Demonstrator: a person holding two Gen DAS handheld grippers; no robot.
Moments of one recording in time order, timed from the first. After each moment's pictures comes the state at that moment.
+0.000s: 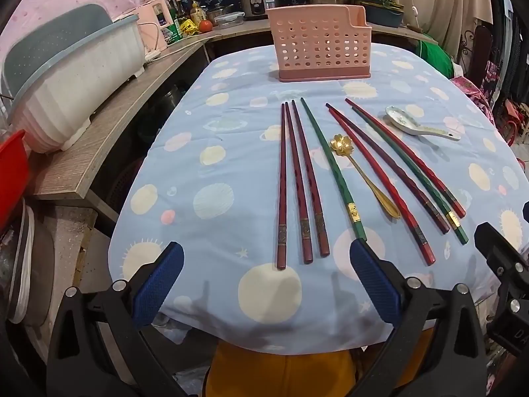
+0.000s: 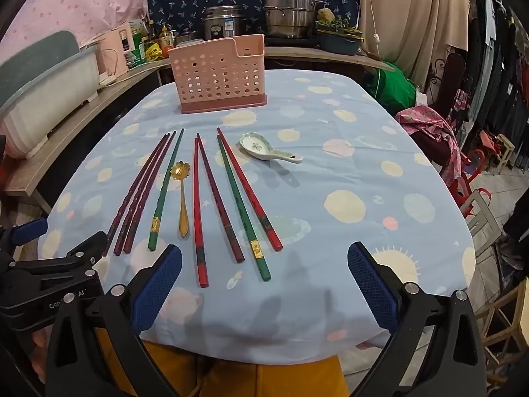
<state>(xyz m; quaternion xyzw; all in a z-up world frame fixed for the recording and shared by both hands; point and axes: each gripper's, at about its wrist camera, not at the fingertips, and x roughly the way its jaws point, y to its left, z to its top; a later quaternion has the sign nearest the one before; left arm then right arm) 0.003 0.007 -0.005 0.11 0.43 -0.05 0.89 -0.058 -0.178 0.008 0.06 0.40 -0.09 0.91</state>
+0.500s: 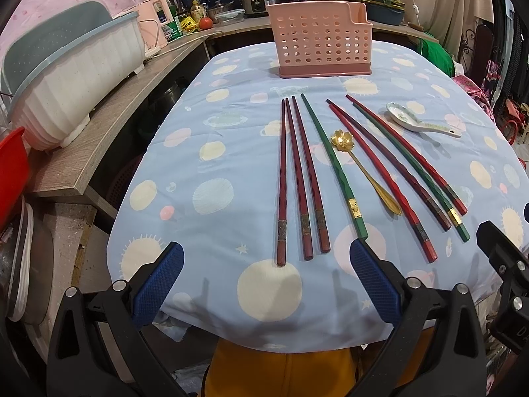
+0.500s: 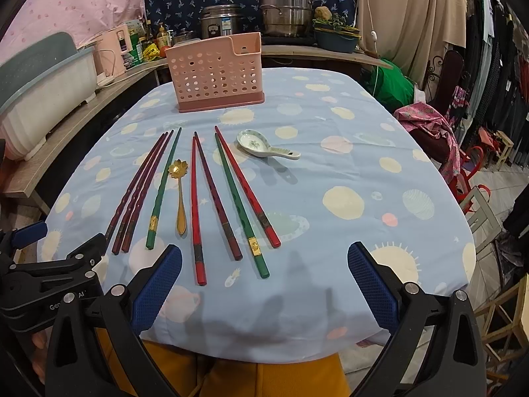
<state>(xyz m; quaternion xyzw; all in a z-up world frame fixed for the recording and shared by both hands) 0.003 0.006 -0.008 0.11 0.44 -0.05 0.89 -0.058 -0.178 0.006 0.06 0.40 -0.09 0.91</state>
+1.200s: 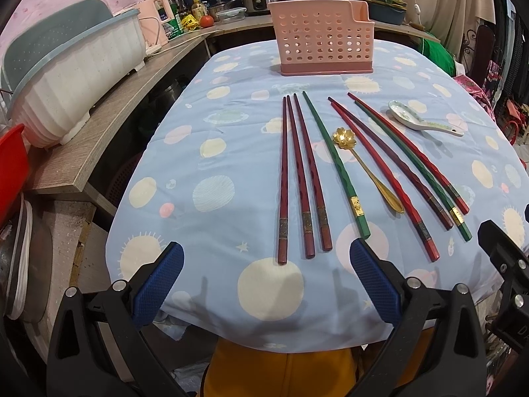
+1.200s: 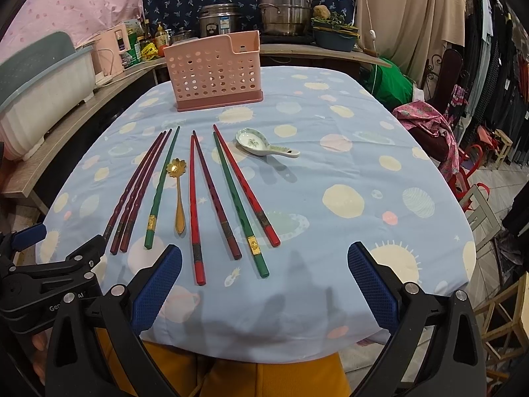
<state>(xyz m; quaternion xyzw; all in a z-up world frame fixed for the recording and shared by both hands) 0.002 0.007 -0.011 0.10 0.44 -0.04 0.89 -0.058 -0.179 0.004 0.06 0.40 -0.09 0.91</state>
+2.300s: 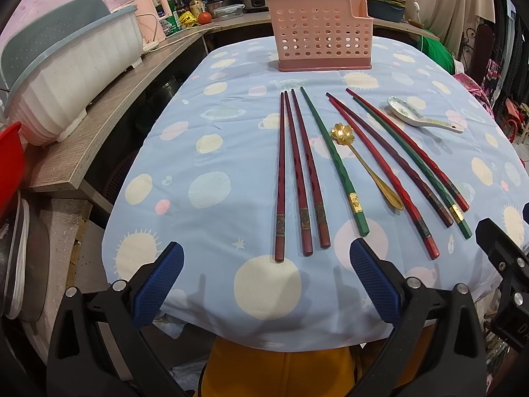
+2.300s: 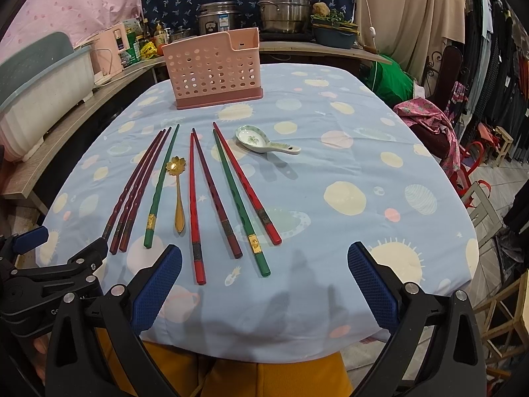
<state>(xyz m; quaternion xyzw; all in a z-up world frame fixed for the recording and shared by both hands) 0.002 0.005 -0.016 0.10 0.44 -0.05 0.89 -0.059 -0.180 0.000 0.06 0.40 -0.09 0.91</state>
